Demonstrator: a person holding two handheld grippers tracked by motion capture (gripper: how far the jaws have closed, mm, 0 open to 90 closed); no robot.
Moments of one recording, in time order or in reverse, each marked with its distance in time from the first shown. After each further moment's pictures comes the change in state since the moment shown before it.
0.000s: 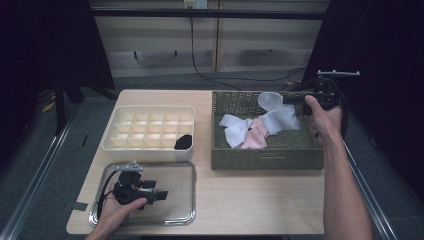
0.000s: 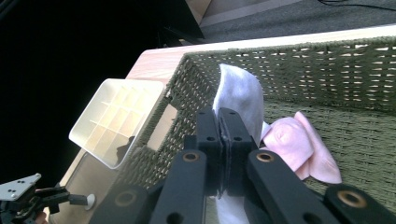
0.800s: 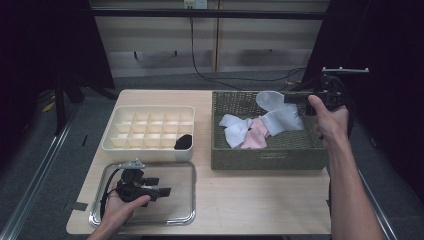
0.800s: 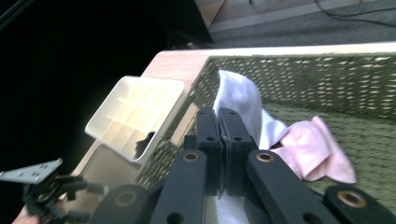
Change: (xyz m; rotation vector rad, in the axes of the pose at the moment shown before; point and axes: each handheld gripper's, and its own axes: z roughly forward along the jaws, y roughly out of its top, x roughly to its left) left arm -0.004 0.009 0.003 -0.036 0.003 -0.003; right arm 0.035 -0.004 -0.023 -0.018 0.020 -0.054
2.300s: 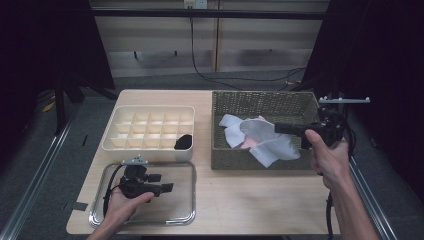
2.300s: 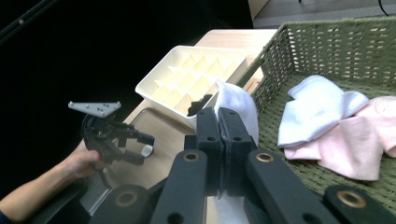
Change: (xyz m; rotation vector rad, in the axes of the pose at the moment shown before) left arm -0.002 0.012 0.005 -0.013 0.026 -0.003; right arm 0.060 -0.071 -0.022 0.002 0.139 -0.128
